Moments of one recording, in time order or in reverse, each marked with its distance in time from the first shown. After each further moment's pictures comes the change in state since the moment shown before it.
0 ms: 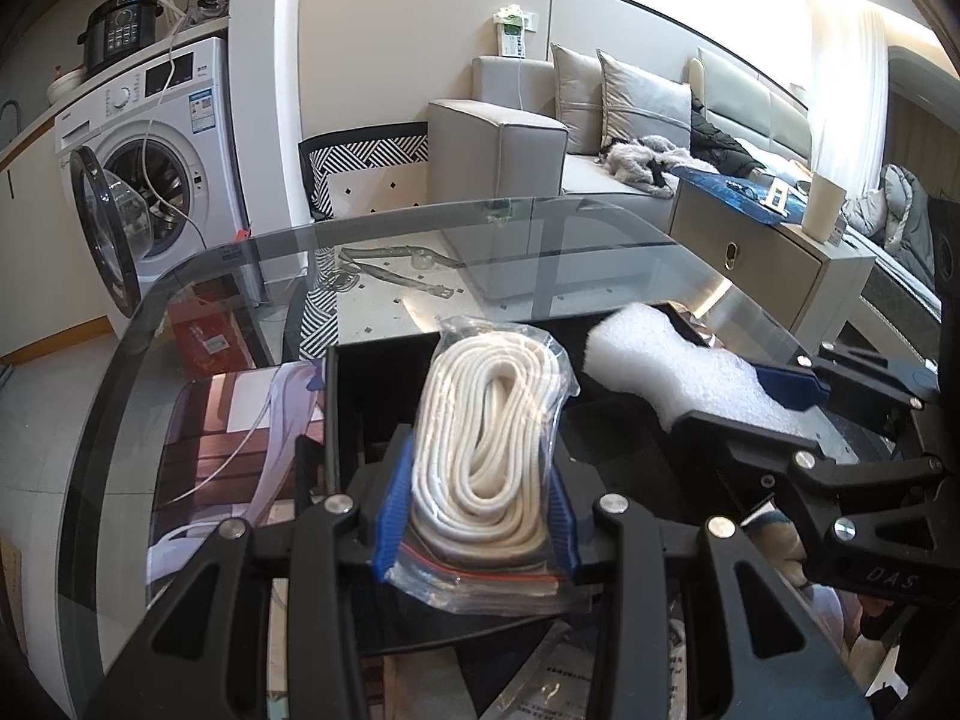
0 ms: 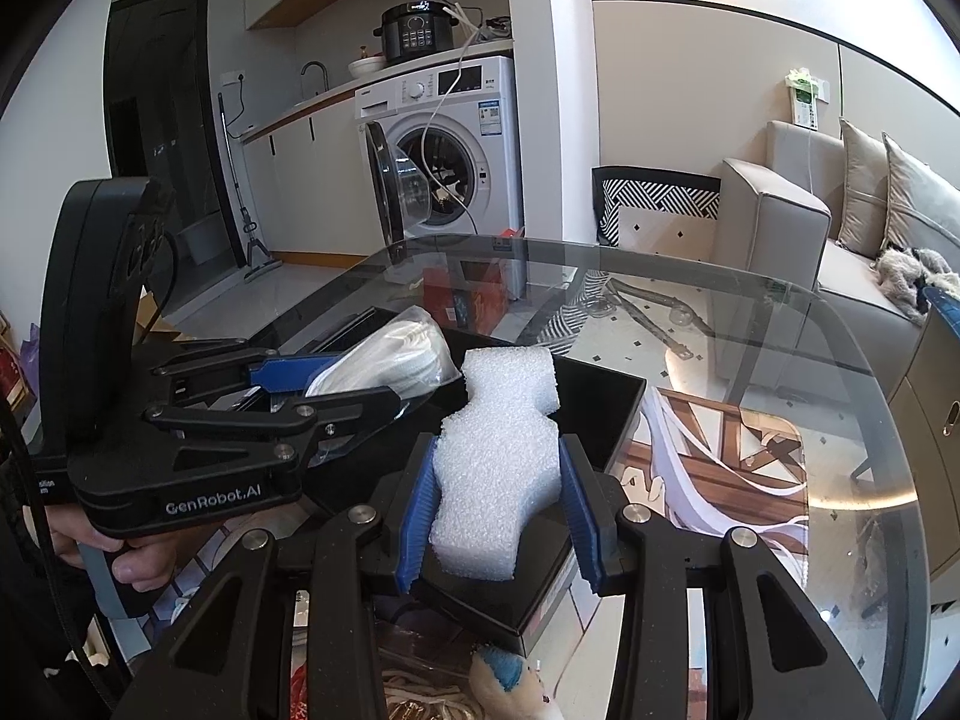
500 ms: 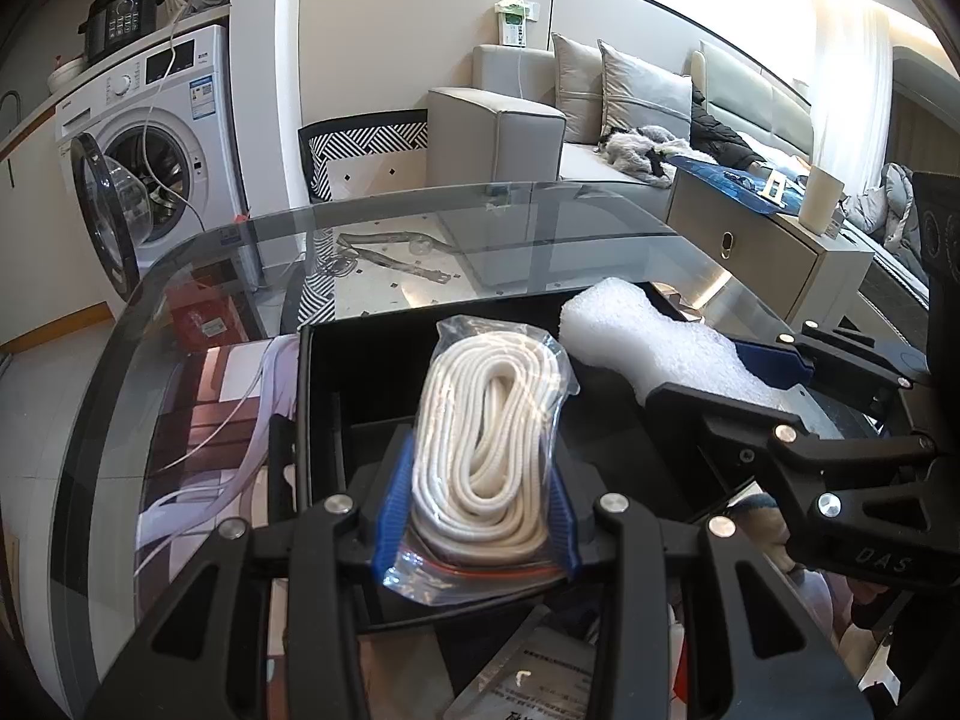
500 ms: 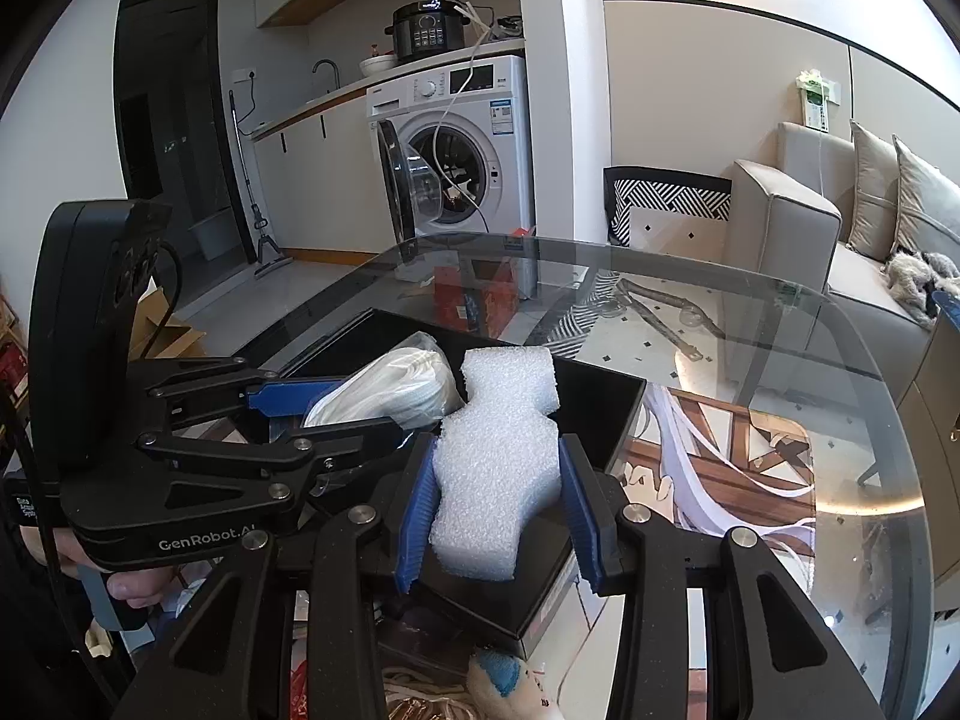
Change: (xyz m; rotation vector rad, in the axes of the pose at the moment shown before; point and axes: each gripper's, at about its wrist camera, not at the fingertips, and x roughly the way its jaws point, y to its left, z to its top) left arm -0.006 -0.005 -0.009 -0.022 0.023 -0.005; right arm 0.001 0.000 -0.002 -0.012 0.001 0.024
